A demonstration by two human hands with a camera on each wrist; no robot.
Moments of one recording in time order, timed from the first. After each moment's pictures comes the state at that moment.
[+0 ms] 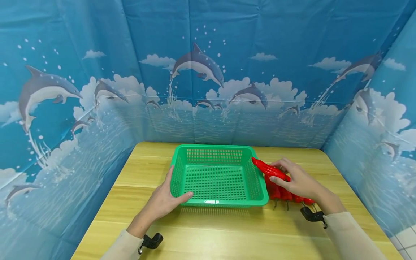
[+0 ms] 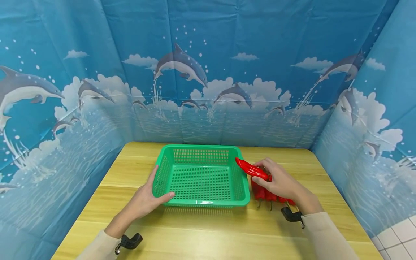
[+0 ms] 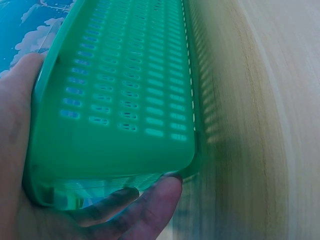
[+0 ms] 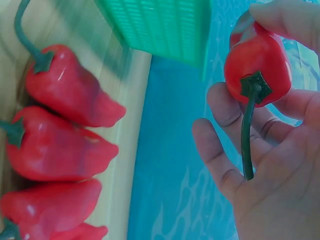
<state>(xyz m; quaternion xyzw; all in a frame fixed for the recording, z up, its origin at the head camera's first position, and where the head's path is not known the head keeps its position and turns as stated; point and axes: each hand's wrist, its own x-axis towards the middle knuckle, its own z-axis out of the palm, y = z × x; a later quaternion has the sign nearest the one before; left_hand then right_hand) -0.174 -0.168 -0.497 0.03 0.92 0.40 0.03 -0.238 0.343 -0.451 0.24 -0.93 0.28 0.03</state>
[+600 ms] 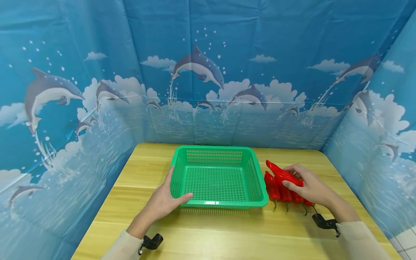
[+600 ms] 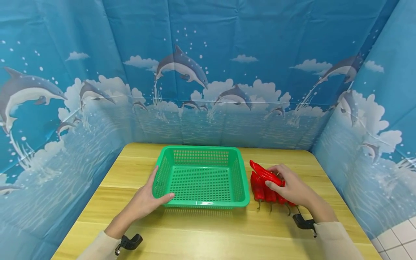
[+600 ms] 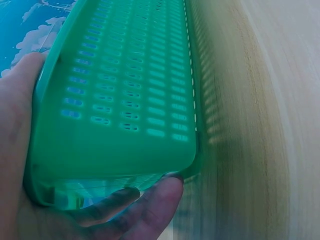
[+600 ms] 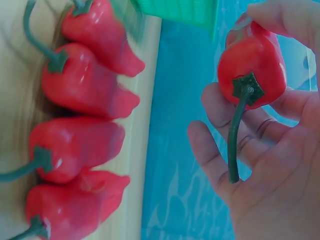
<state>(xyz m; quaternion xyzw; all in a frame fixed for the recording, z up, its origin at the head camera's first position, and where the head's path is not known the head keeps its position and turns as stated) -0.174 -0.169 -0.499 0.03 0.92 0.40 0.03 -0.226 0.377 -0.461 0.21 -0.94 0.28 0.04</state>
